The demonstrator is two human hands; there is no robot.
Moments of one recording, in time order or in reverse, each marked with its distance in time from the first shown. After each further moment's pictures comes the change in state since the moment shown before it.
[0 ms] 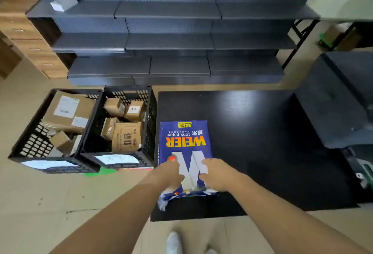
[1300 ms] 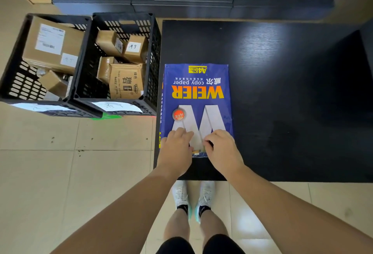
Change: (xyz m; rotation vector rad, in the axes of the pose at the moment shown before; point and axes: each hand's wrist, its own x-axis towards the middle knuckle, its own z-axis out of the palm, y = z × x) left_hand 0.042 -0.018 0.100 0.007 0.346 0.045; right_hand 0.071 0.044 0.107 -0.053 0.375 -0.157
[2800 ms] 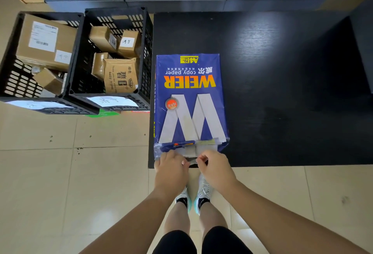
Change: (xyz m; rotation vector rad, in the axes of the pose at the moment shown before) left_hand -0.066 0.002 0.062 -0.058 -0.109 -0.221; right_hand -0.070 0.003 0.040 0.278 -0.162 0.280
